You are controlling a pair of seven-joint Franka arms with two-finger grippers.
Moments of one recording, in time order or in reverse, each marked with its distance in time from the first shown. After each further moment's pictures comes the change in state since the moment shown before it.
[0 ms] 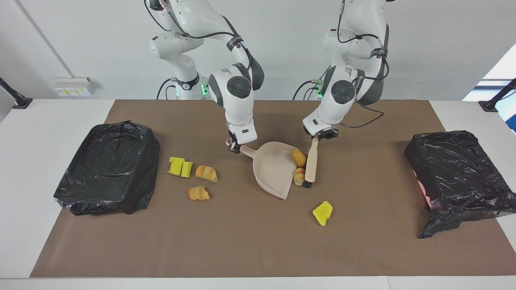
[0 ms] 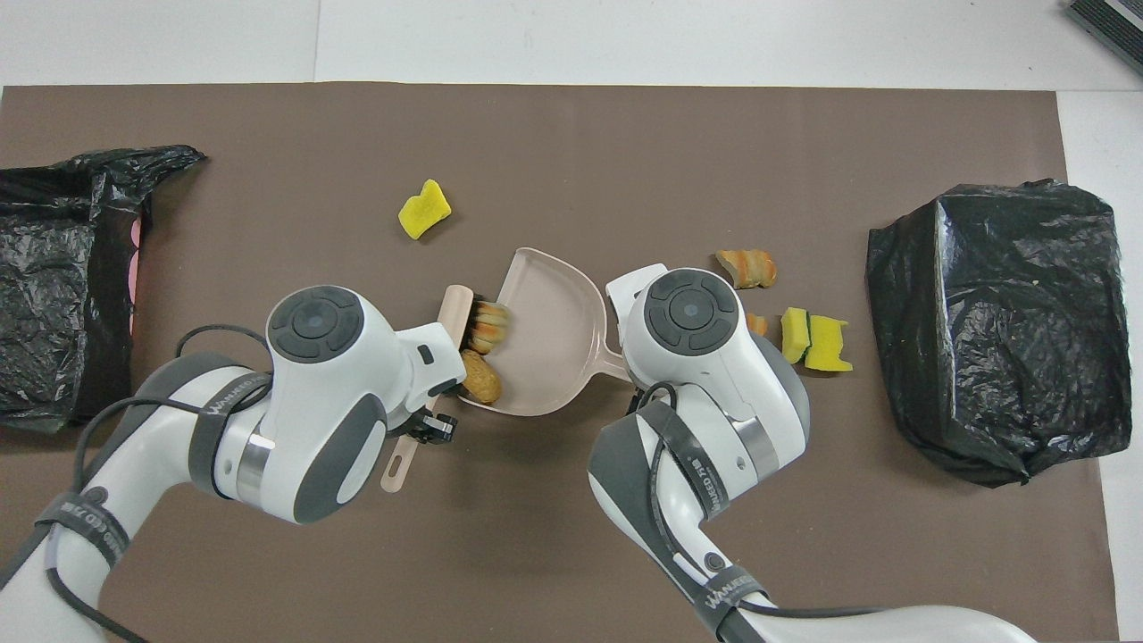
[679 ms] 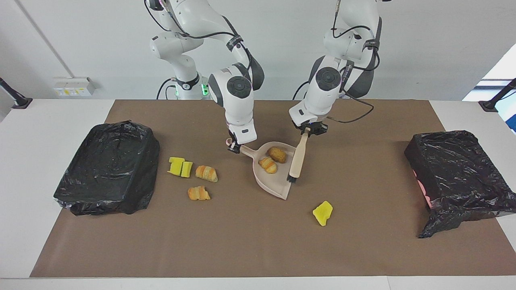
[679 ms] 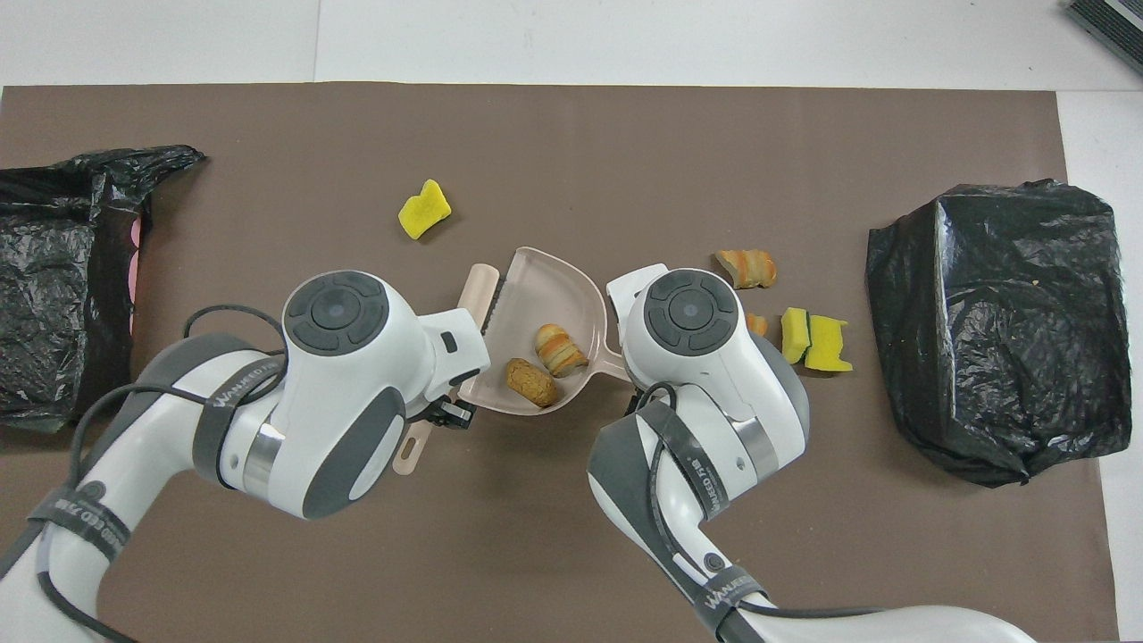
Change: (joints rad) left arm 0.002 0.028 0.024 0.131 0.044 -0.041 0.022; right arm 0.001 0.000 0.000 0.000 0.000 0.000 0.019
